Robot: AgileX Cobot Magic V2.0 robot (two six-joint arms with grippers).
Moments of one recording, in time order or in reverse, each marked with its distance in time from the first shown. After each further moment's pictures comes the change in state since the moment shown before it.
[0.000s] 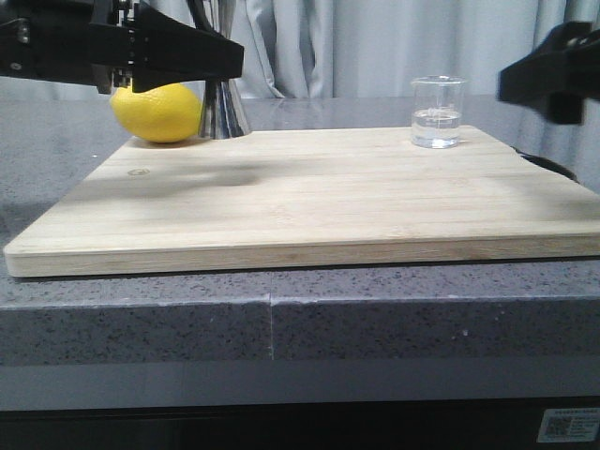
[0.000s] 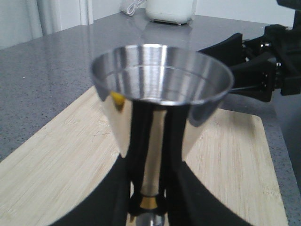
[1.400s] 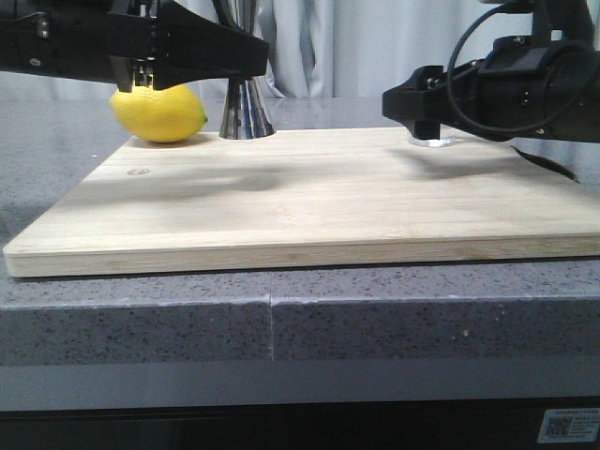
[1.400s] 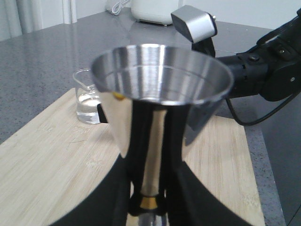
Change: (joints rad) left arm -0.048 0.000 -0.010 0.003 0.000 -0.038; right arm 0.001 0.463 -0.335 -0.177 -0.205 0.085
